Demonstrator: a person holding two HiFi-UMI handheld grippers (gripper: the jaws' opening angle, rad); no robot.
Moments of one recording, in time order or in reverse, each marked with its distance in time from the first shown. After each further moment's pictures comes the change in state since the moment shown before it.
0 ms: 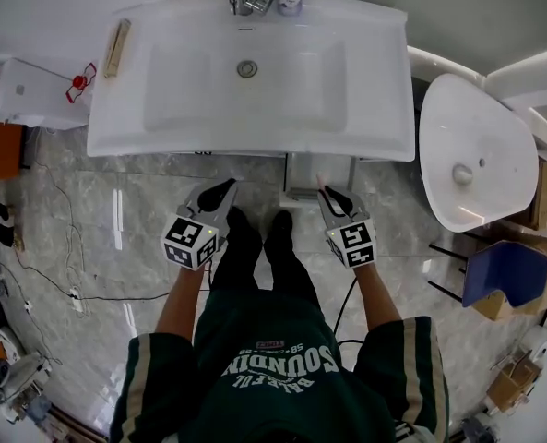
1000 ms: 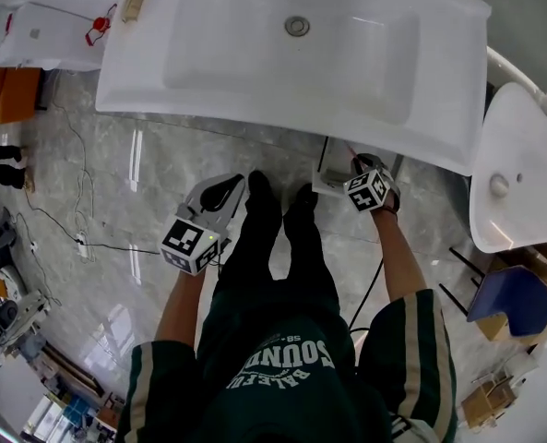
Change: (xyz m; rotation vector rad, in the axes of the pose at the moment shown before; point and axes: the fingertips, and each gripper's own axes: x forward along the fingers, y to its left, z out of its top) left arm -0.023 0.042 -0.066 -0.073 0.046 0.089; right arm 0.184 -0.057 -0.182 -0.335 0.502 0.009
